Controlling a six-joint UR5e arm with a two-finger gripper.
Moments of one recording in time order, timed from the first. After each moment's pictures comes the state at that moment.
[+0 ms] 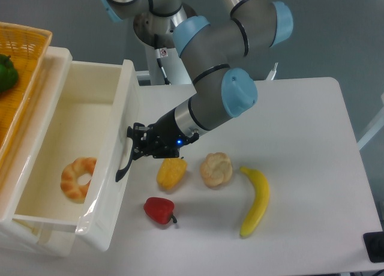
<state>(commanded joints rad) 2.47 -1.91 -1.54 -1.58 0.85 0.66</state>
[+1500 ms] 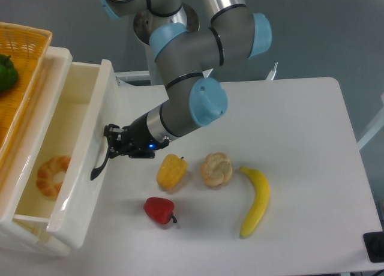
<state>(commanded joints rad) 2.34 -1.91 -1.55 -1.58 0.85 0.57</state>
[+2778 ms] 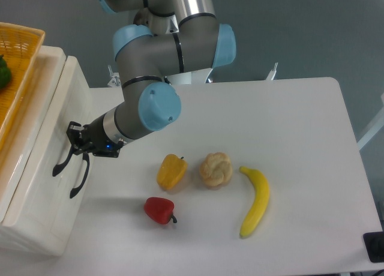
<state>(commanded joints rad) 2.31 -1.91 -1.52 -1.51 0.90 0.52</state>
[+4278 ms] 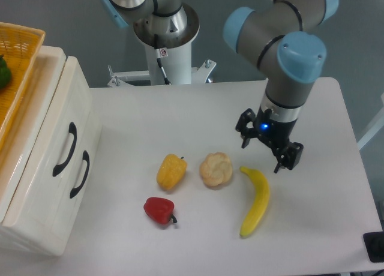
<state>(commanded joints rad) 2.69 -1.96 -1.45 -1.22 1.47 1.55</state>
